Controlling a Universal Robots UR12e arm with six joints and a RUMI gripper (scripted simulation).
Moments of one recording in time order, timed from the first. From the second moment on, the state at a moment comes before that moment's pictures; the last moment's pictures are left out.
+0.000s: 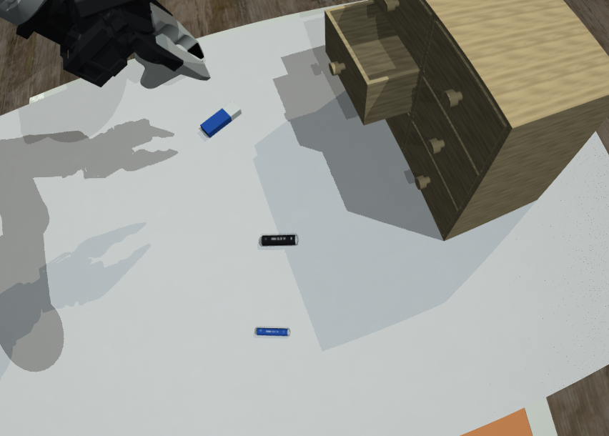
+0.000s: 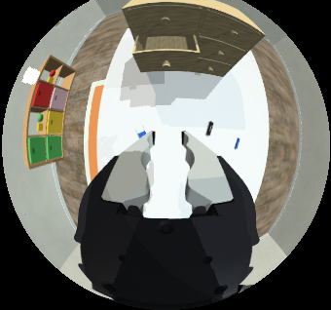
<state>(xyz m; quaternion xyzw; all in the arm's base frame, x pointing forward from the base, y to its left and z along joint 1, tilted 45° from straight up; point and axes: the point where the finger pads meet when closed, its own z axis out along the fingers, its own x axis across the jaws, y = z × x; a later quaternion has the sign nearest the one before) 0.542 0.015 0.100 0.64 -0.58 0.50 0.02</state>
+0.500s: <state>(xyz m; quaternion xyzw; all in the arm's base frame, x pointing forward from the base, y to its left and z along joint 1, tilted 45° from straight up) 0.527 0.023 0.106 0.64 -0.63 0.44 0.08</state>
